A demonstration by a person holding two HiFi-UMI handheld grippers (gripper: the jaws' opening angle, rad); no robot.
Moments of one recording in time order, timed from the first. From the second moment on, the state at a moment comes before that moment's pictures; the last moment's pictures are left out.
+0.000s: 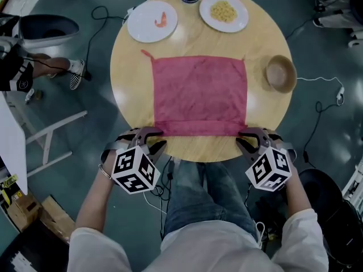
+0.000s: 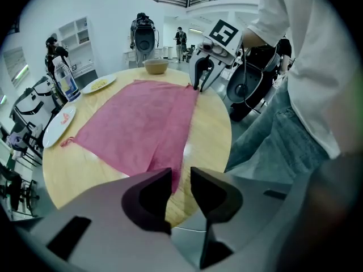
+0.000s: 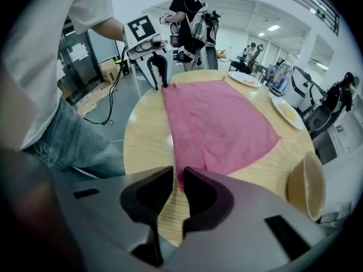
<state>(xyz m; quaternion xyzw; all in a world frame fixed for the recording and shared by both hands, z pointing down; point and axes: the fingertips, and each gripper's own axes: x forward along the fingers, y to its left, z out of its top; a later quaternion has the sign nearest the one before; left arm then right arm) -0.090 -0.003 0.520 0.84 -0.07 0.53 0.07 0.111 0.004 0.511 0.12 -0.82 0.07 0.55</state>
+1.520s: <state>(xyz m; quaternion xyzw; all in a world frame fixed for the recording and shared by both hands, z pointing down) -0.094 -0.031 0.506 0.82 -0.09 0.54 0.15 0.123 -0.021 0.491 0.12 -0.82 0.15 0.54</state>
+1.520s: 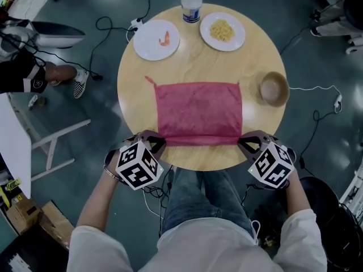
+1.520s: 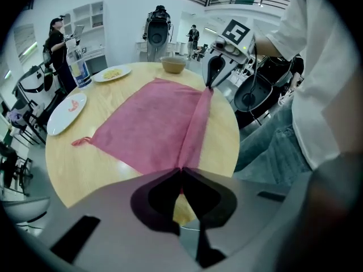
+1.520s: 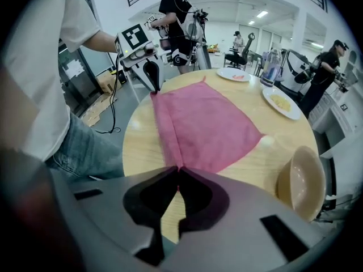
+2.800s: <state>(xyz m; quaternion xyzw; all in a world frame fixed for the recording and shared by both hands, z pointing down) -0.084 -0.017 0.512 0.82 -0.10 0.55 0.06 0.108 -0.015 0.493 0.12 -0.82 0.05 0.55</state>
